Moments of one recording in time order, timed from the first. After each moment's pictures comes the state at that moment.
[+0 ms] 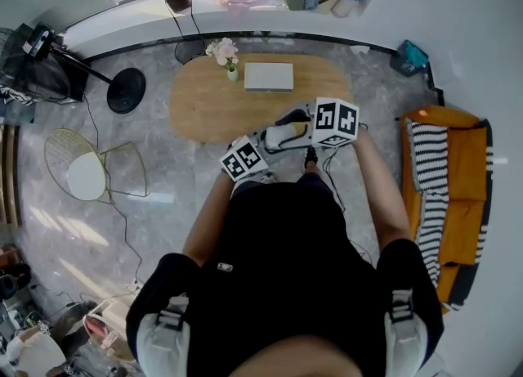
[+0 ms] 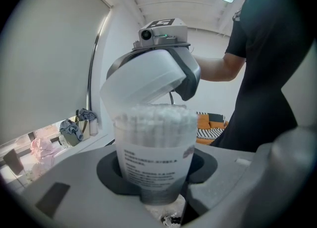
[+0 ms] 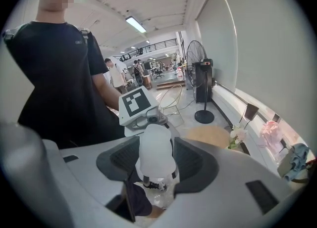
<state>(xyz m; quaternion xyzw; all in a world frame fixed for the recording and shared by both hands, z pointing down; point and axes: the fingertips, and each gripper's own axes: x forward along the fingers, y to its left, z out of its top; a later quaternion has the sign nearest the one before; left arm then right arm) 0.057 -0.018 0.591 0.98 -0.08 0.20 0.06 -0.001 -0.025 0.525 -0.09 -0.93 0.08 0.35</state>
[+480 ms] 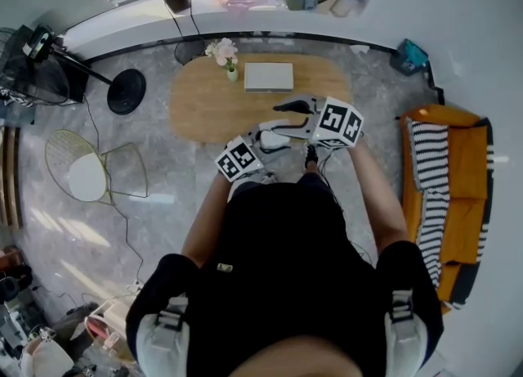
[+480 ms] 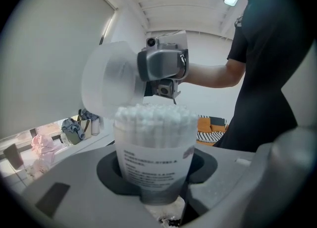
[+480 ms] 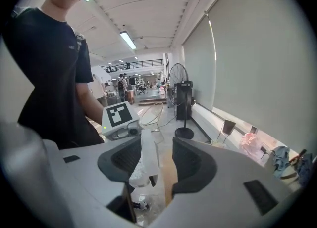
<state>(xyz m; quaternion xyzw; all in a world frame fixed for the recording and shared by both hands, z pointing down) 0.044 -0.020 0.587 0.98 -0.09 0.18 0.07 -0.012 -0.063 0.498 0.04 -0.97 0.04 0.25</state>
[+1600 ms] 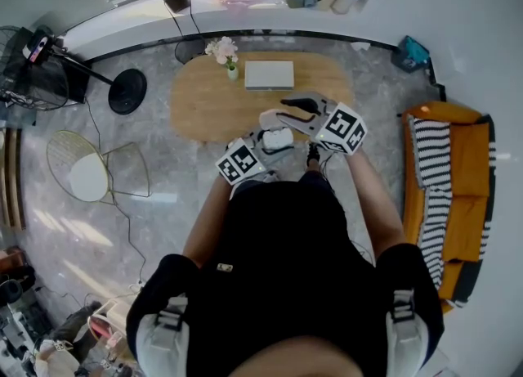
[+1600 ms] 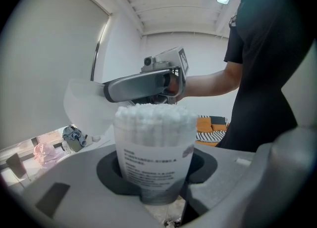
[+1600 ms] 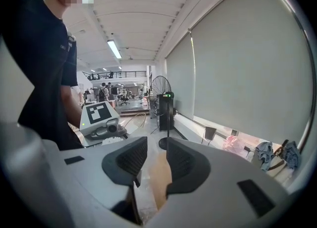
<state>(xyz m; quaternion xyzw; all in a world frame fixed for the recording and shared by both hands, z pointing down) 0.052 -0.013 0.566 0.98 -0.09 0.17 0.04 0.012 -0.084 0.499 0.16 -0.97 0.03 0.19</state>
